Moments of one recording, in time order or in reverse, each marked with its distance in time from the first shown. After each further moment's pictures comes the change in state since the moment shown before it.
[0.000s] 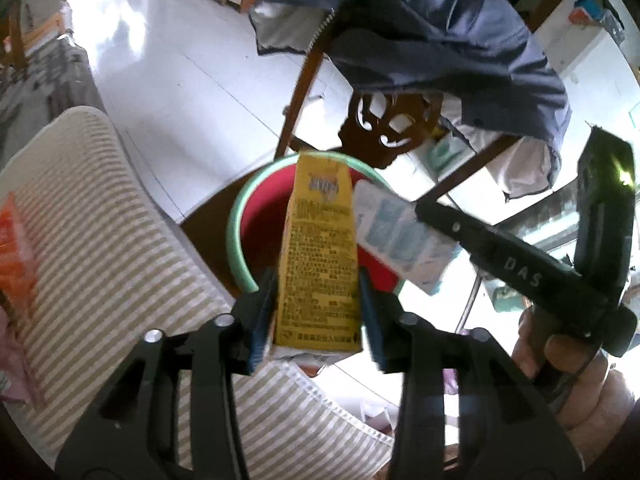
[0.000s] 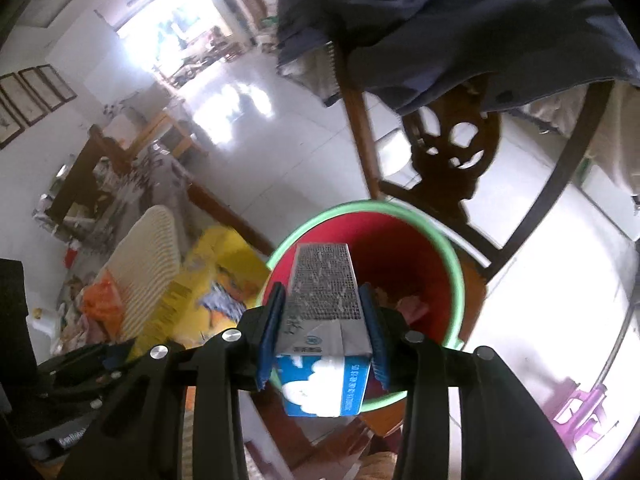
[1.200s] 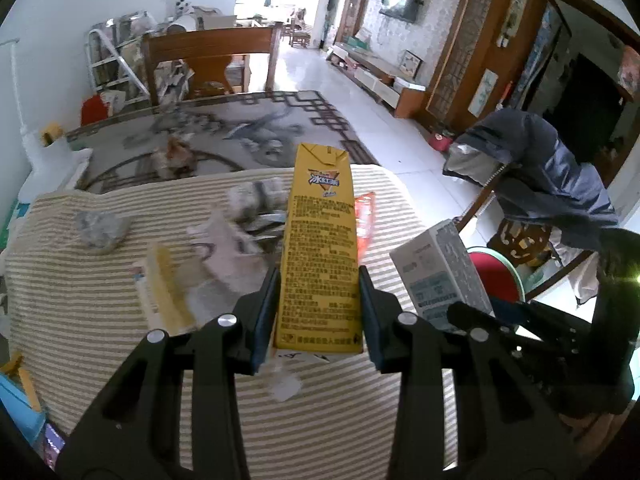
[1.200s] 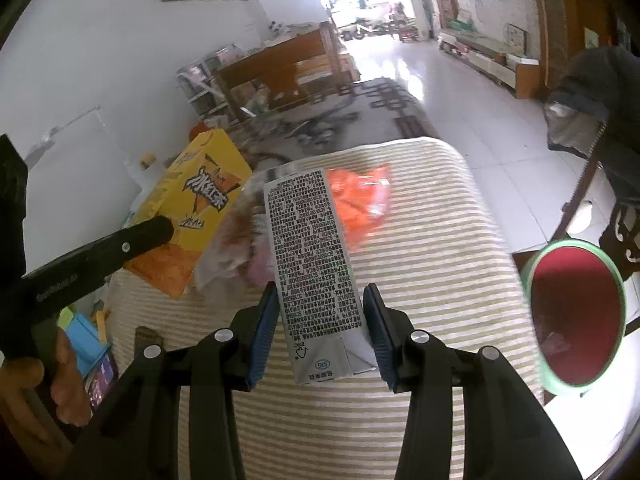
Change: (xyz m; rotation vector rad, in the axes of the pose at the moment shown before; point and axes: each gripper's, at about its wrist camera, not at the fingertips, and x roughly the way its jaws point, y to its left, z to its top) left arm -0.238 0.178 -0.148 -0.325 -0.407 0.375; right arm -0.027 0.266 -0.124 -0.517 0.090 0.345
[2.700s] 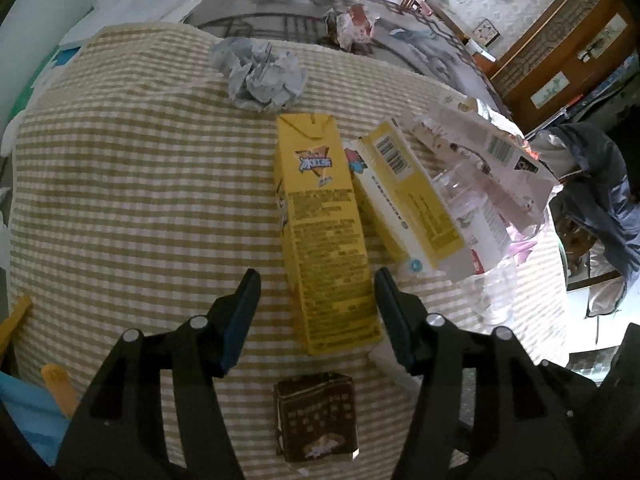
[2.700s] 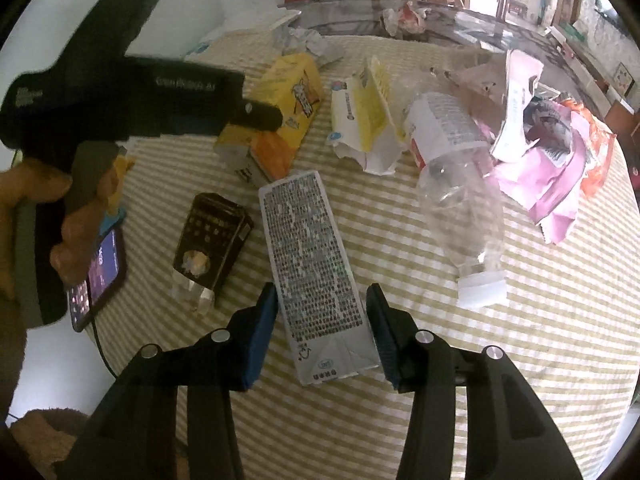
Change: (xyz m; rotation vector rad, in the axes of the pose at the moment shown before) left arm 0.045 0.243 -0.066 -0.262 0.306 0.033; right arm 0.134 0.216 -0.093 -0.376 0.348 0.052
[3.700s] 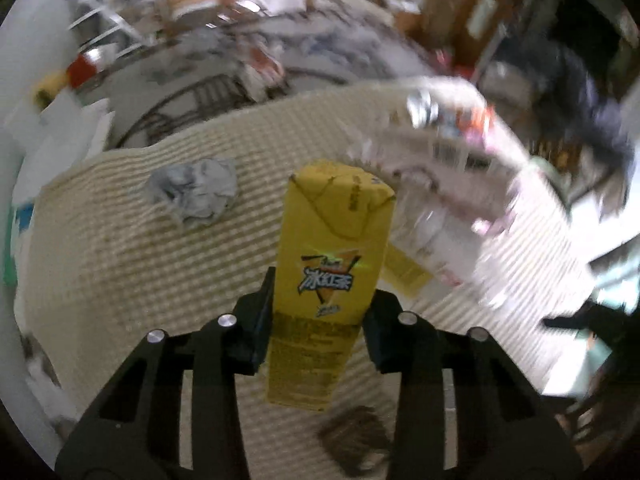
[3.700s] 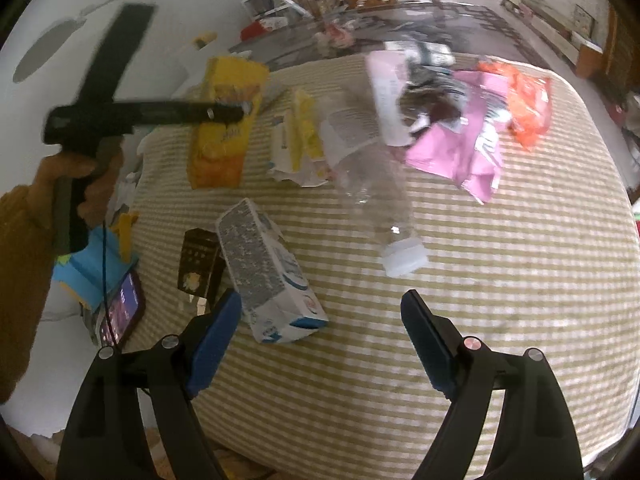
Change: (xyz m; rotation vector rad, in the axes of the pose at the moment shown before) left arm -0.027 -0.037 0.042 0.361 -0.046 -0.031; right arm -0.043 -0.045 -0.012 0.180 -0.062 0.061
